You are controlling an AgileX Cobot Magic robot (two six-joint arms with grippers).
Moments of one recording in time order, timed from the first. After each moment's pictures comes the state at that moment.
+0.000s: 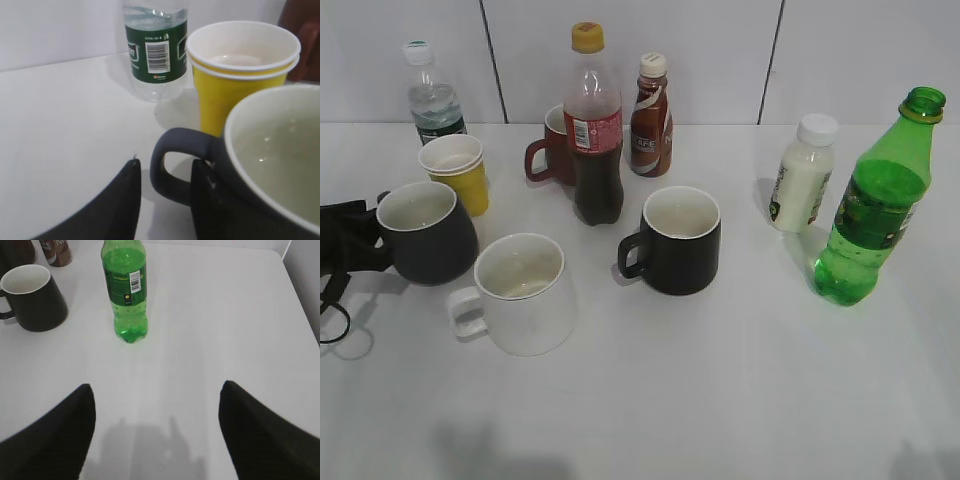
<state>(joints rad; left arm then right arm) 0.08 2.04 -0.51 0.34 -1.14 -0.01 0.09 -0.01 -0.51 0.03 1.03 -0.04</state>
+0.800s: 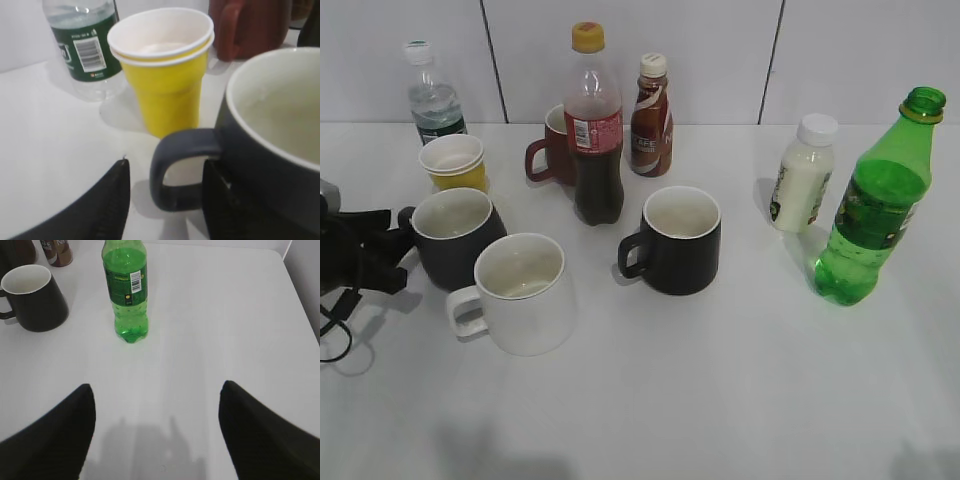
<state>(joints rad) 0.08 2.04 -0.50 0.51 -1.13 0.03 0.09 -0.01 -0.51 0.03 1.03 -0.04</state>
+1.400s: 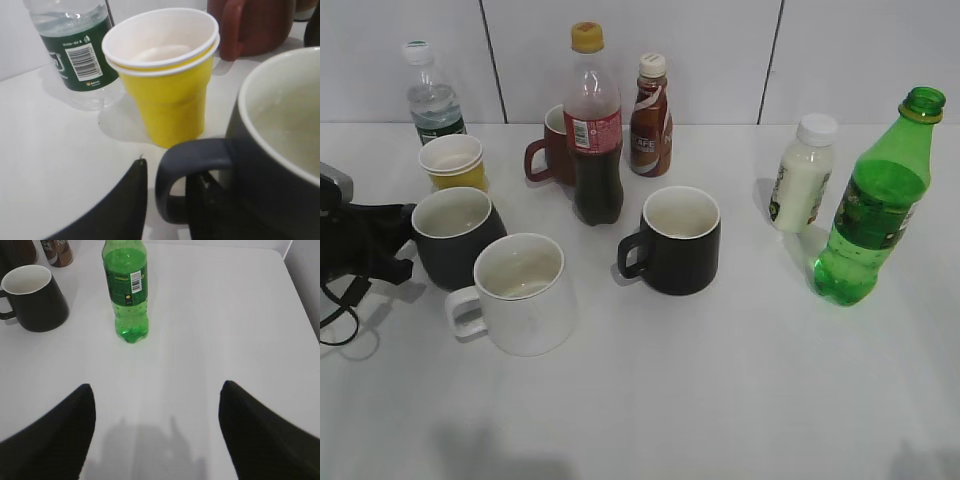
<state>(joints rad) 0.08 2.05 -0.58 0.55 -1.05 0.03 0.09 -0.01 -0.51 0.03 1.03 -0.04</state>
